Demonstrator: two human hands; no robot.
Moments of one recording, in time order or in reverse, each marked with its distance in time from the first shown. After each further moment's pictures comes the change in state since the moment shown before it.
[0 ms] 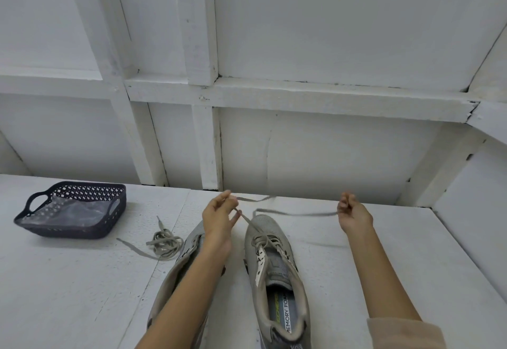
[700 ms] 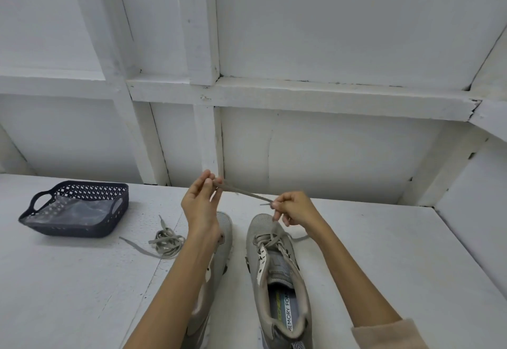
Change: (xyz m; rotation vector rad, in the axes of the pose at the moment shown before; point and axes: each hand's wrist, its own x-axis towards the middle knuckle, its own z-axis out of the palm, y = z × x) left_hand 0.004 0.037 -0.003 -0.230 0.077 0.178; right_hand -0.068 0.064 0.048 -1.379 -0.652 -0.114
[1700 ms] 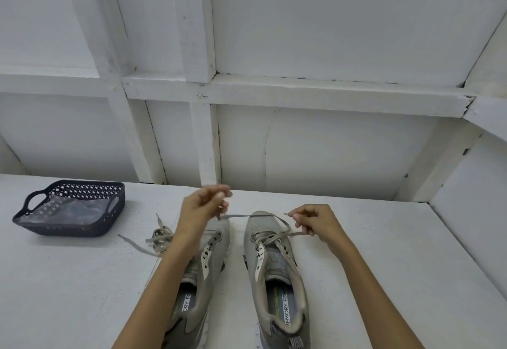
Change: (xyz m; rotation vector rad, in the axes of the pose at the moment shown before) left_hand -0.005 0.010 -0.036 0.591 -0.471 0.109; right_hand -0.021 0.053 -0.034 0.069 0.101 -0.064
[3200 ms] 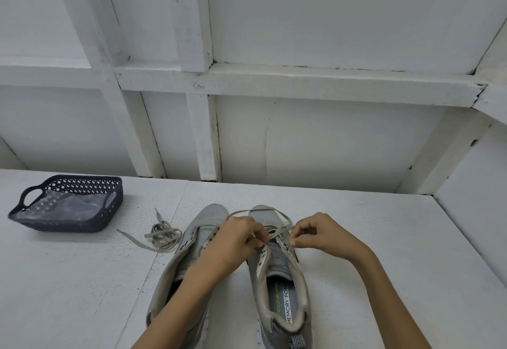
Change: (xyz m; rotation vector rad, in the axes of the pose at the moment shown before) left_hand -0.020 -0.028 0.040 0.993 -0.508 0.214; right_hand -0.033 -0.010 -0.010 -0.313 -0.393 -0.126
